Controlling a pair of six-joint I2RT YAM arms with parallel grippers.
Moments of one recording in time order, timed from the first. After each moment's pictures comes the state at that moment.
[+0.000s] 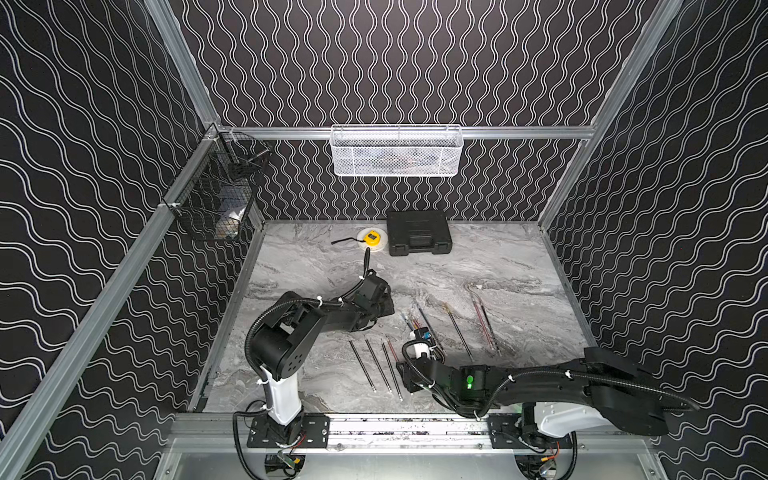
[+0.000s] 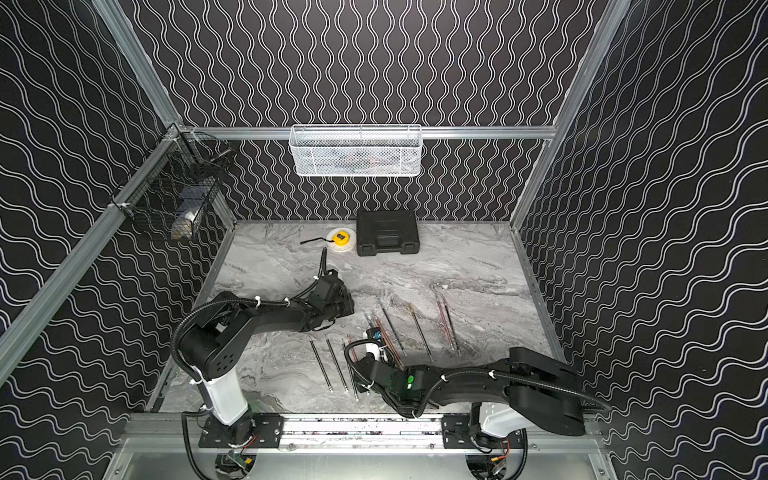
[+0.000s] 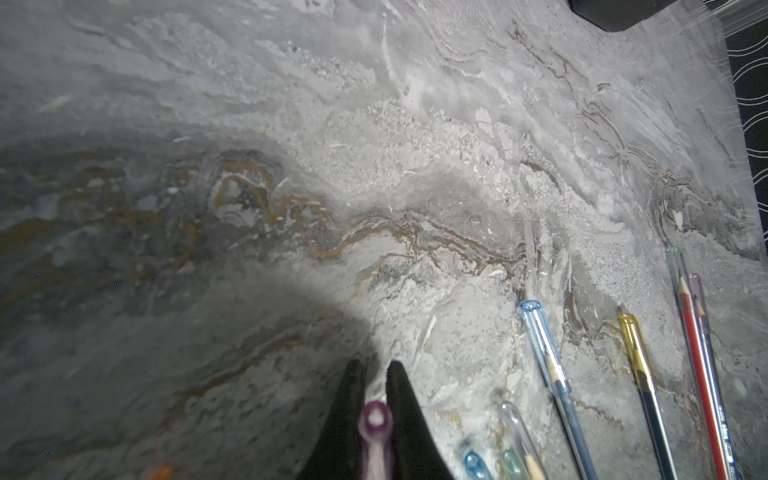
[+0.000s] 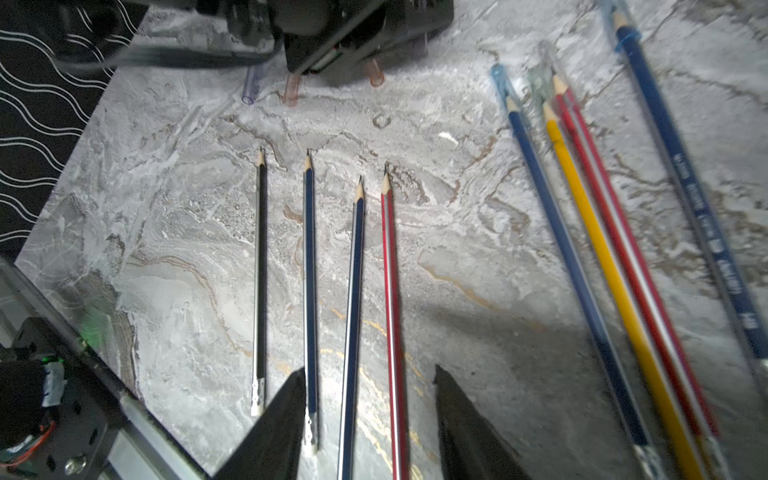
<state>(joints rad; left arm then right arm) -0.53 1.84 0.87 0.17 -0.01 -0.73 1.33 1.36 0.57 -0.01 0.45 0.92</state>
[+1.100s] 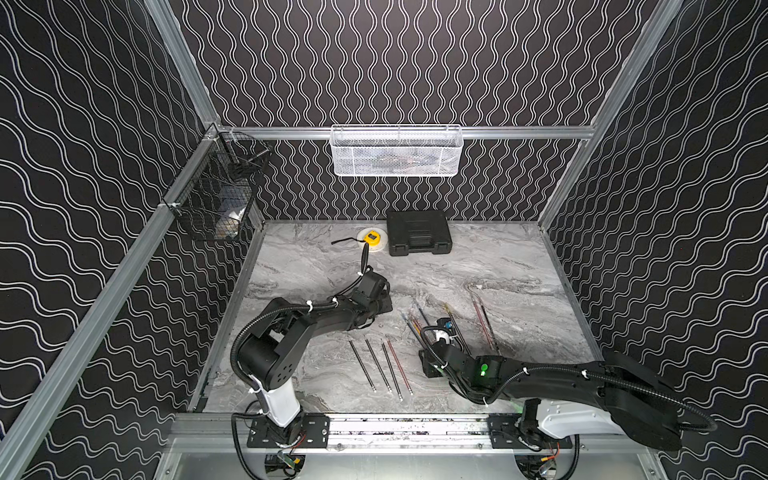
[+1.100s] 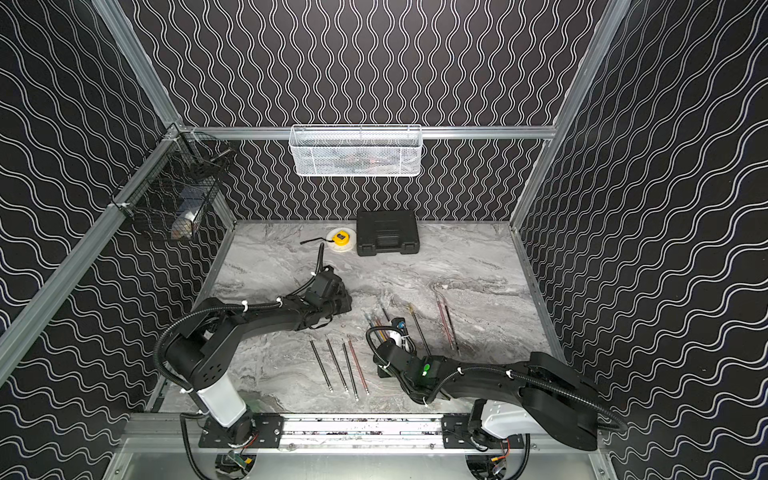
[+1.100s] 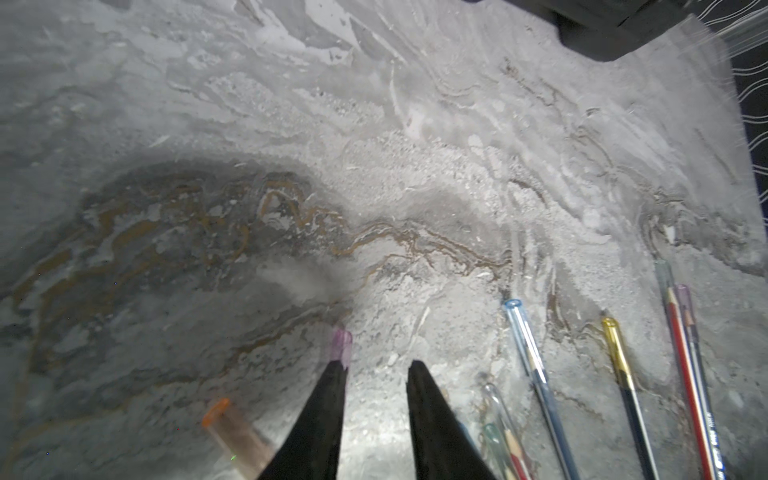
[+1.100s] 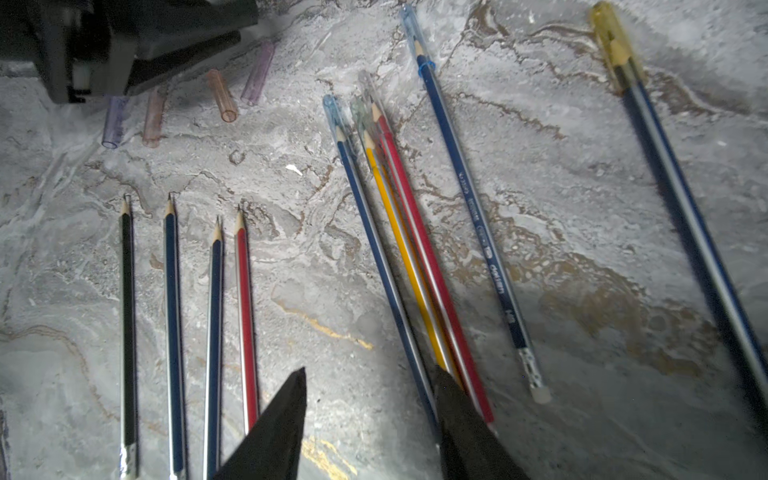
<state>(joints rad) -0.53 1.74 0.89 0.05 -0.06 -0.74 1.14 1.30 0.50 -0.09 0.42 0.91</state>
